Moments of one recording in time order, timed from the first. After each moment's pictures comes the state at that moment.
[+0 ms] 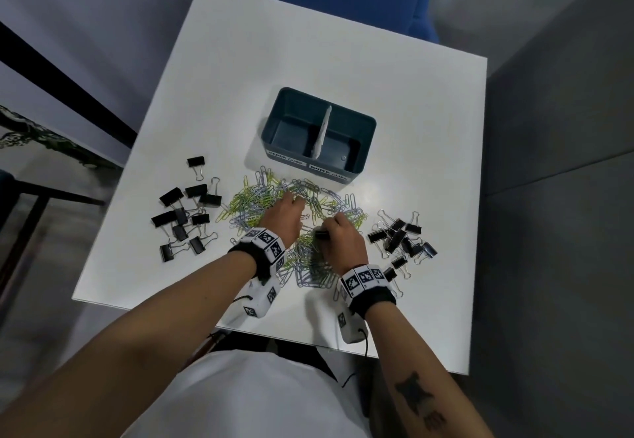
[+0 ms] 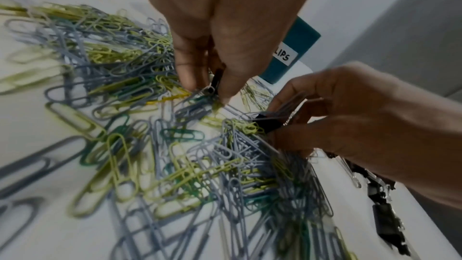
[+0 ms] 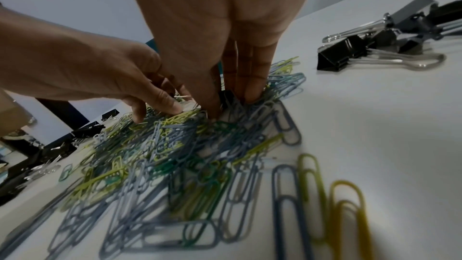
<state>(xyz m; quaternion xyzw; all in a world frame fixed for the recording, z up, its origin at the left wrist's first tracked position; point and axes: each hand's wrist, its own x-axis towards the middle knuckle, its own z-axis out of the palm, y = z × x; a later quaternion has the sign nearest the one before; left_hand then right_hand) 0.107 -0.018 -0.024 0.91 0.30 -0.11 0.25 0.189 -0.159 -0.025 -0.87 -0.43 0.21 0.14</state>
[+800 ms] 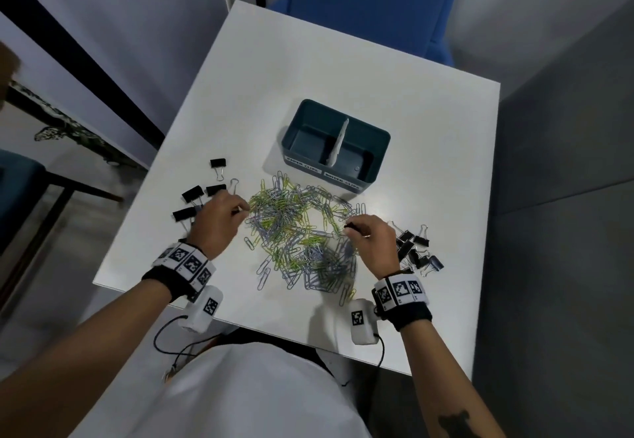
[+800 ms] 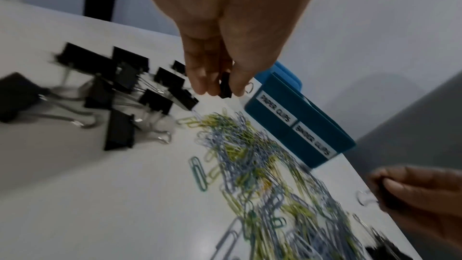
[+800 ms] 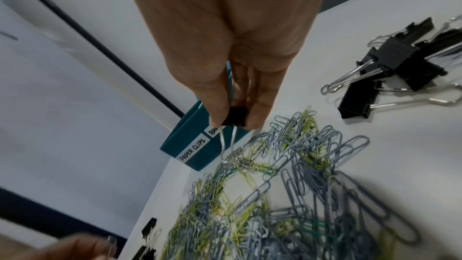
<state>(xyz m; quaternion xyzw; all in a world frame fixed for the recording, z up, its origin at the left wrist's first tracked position) -0.009 0.049 0.012 0.86 0.40 0.06 0.31 0.219 -0.170 0.019 -0.84 -0.27 0.28 0.38</state>
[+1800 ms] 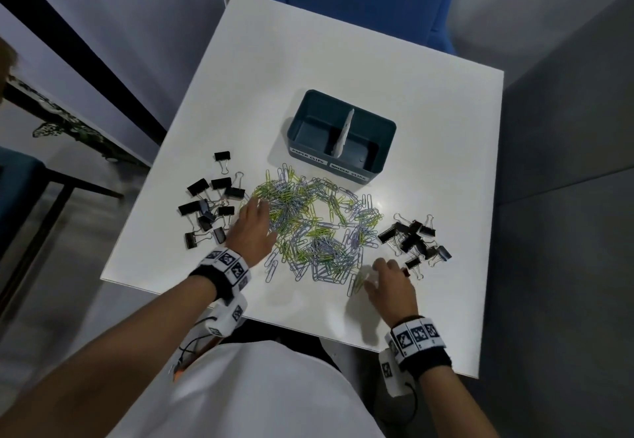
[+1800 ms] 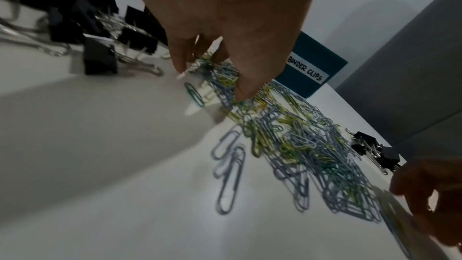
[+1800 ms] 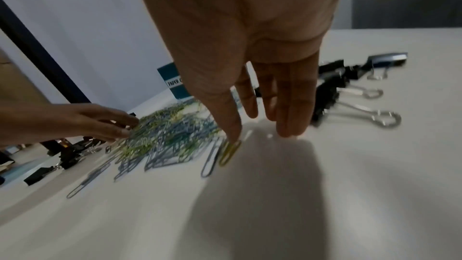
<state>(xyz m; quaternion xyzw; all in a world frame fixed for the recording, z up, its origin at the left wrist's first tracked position) 0.004 0.001 -0.014 0.89 0.37 -0.13 0.25 0.170 -0.260 -0.010 -0.90 -0.35 0.24 0.08</state>
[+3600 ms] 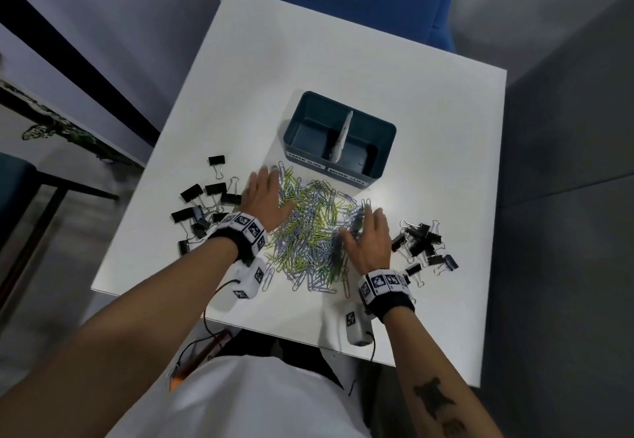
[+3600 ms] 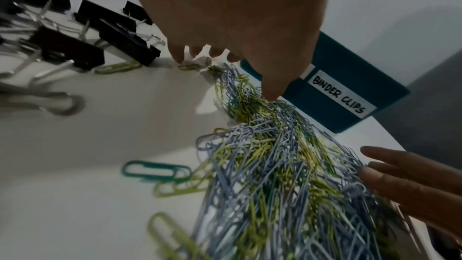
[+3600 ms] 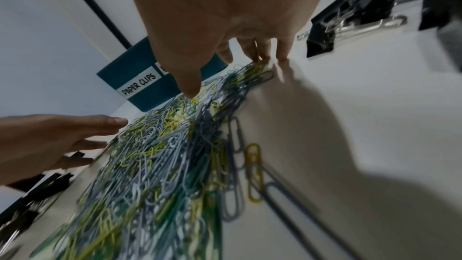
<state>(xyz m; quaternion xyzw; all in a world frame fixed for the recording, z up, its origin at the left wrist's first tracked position) 0.071 0.047 -0.030 0.87 0.38 -0.16 0.26 0.199 -0.166 -0.040 -0.92 -0.28 0.22 0.18</state>
